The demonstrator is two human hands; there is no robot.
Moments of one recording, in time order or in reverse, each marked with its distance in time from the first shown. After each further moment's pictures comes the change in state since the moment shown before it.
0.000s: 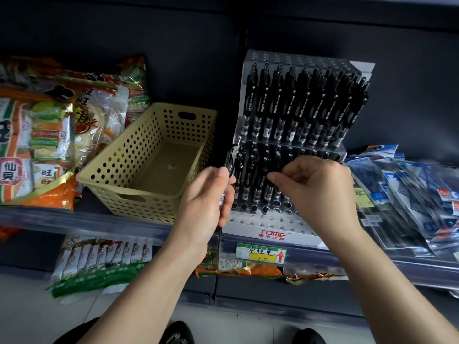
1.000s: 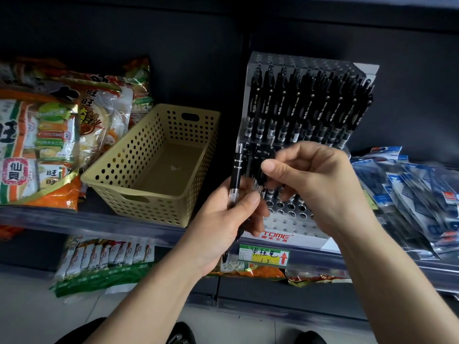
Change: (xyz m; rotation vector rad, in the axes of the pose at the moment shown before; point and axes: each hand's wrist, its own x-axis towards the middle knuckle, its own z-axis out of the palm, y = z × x) left_hand -0.010 -0.003 0.007 -0.071 -0.281 -0.028; right_hand 0.007 -0.031 -0.012 0.778 -0.269 0.195
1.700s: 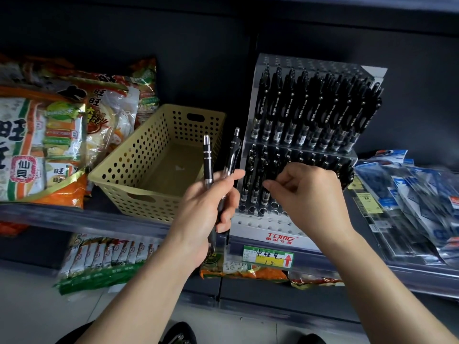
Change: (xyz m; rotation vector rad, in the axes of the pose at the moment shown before) left_hand 0.004 0.011 -0.022 -0.061 0.216 -0.056; right_hand 0.003 0.035 0.005 -0.846 0.143 -0.193
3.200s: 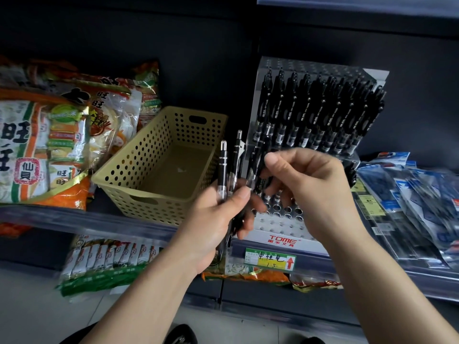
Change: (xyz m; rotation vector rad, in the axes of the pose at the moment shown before) left_hand -0.008 0.001 0.008 0.014 -0.106 -0.009; right_hand 0.005 -0.032 -0.014 0.856 -0.090 0.250
